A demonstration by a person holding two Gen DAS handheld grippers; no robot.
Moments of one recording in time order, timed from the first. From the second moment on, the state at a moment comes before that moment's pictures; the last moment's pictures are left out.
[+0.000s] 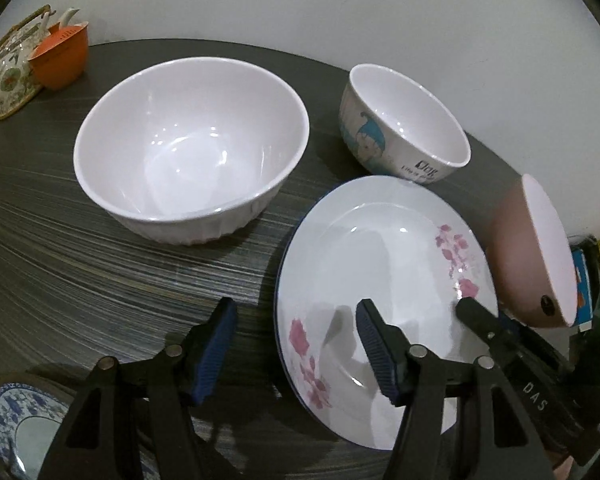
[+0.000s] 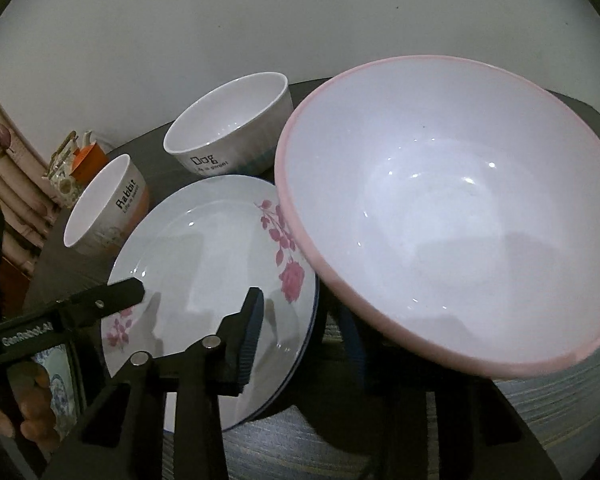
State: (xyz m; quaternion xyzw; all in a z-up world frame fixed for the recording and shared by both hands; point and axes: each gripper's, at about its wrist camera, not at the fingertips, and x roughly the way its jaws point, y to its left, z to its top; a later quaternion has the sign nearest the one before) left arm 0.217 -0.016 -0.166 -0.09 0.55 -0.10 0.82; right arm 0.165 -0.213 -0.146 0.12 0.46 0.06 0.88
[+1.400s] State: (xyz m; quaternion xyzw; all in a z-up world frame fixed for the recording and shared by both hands) left arm 0.109 -0.069 -0.183 -0.05 0.62 -0.13 0.77; right arm 0.037 -0.226 -0.151 0.19 0.54 0.05 0.82
